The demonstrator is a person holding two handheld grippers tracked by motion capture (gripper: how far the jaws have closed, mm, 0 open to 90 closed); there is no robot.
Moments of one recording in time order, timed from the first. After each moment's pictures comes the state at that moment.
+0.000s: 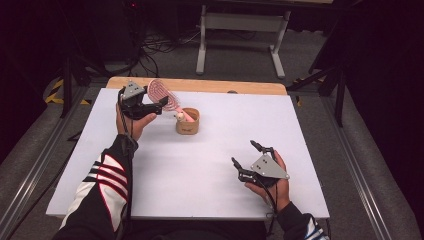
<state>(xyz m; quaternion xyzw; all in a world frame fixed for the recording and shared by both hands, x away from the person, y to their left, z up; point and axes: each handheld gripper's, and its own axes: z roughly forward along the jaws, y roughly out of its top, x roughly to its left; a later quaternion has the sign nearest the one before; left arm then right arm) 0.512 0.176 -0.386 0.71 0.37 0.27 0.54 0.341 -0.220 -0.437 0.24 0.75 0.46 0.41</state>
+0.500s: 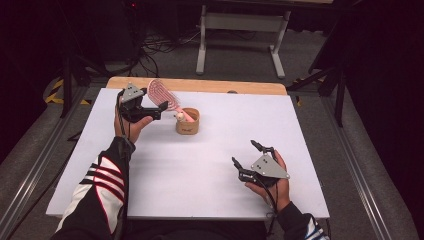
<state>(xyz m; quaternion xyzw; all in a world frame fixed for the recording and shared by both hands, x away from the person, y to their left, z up) 0.508 0.179 -0.389 0.71 0.36 0.26 0.54 0.342 -0.221 -0.437 0.24 0.75 0.46 0.42</state>
